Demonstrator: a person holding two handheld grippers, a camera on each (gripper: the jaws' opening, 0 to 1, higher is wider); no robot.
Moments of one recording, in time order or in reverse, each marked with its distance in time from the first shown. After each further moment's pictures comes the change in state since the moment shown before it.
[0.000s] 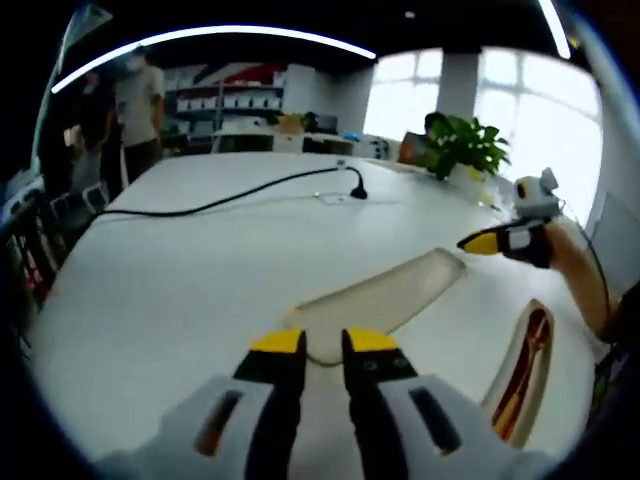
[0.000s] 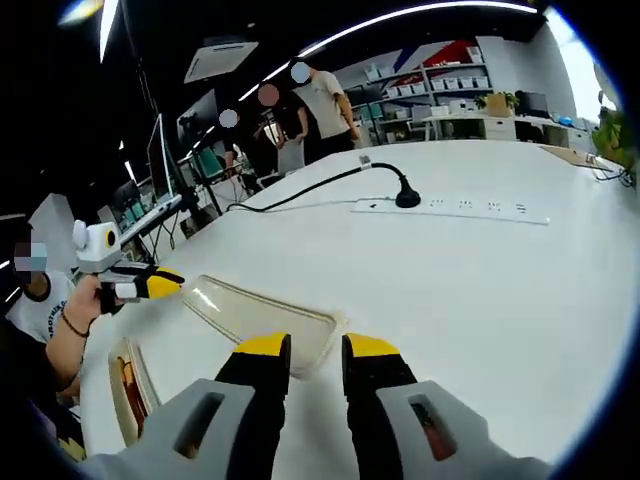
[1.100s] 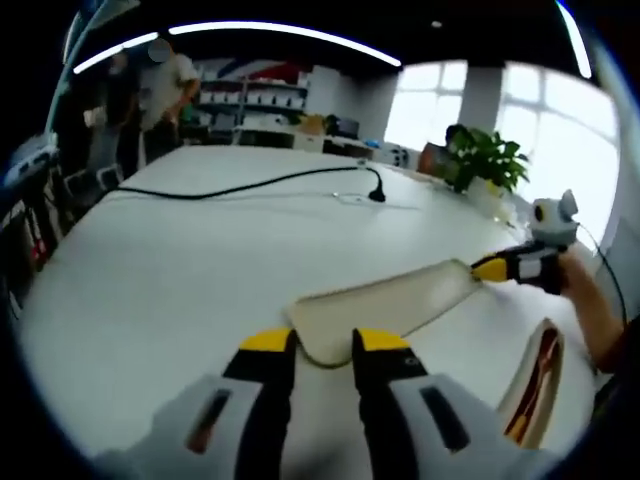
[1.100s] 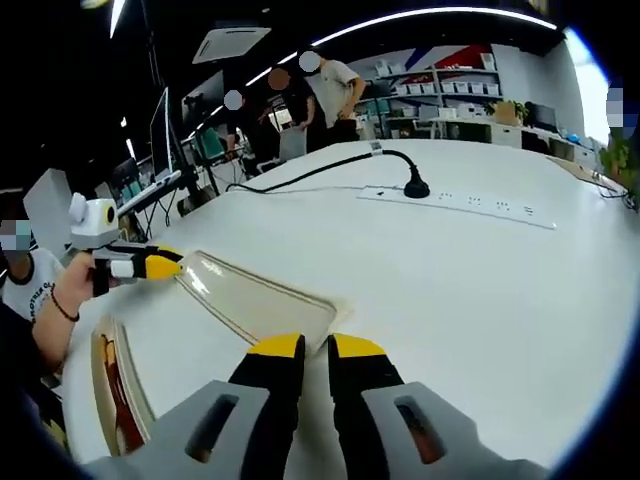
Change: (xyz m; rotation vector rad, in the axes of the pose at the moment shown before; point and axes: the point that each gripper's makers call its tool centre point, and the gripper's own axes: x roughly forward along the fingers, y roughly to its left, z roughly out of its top) left arm 0.010 0.006 -0.007 -0.102 -0.019 0.060; right arm 0.013 0.001 -0.010 -0.080 0.037 -0.034
